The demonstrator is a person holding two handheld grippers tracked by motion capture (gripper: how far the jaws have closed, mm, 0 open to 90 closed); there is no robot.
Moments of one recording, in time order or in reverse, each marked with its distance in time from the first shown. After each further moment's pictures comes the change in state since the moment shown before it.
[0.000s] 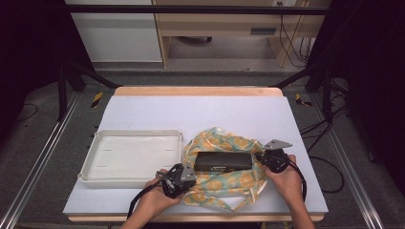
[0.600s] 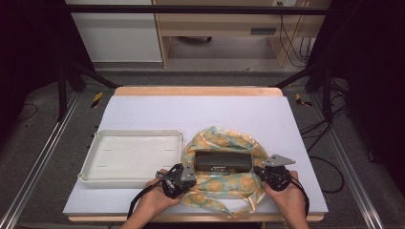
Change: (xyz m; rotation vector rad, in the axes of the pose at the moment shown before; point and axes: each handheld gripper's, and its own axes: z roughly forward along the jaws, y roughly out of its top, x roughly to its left) left arm -0.001 0.000 -0.001 -0.005 -0.002 -0.004; right arm 0.040 -0.021 -0.035 0.013 0.035 0.010
